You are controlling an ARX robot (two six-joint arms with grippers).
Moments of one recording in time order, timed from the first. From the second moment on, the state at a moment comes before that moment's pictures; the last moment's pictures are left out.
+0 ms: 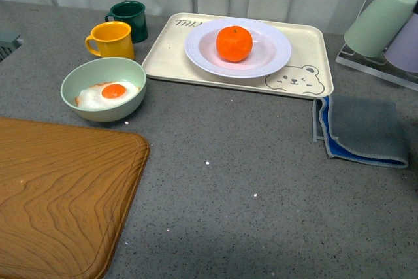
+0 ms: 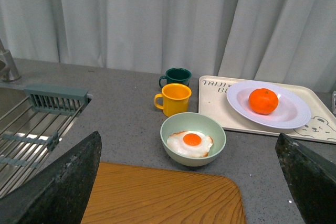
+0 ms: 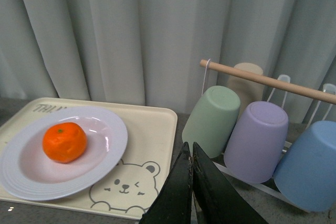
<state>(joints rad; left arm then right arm) 0.00 0.00 0.02 0.00 0.00 0.00 0.12 1.67 0.46 1.18 0.12 0.00</state>
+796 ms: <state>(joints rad) 0.00 0.00 0.02 0.00 0.00 0.00 0.00 0.92 0.04 0.87 0.00 0.00</state>
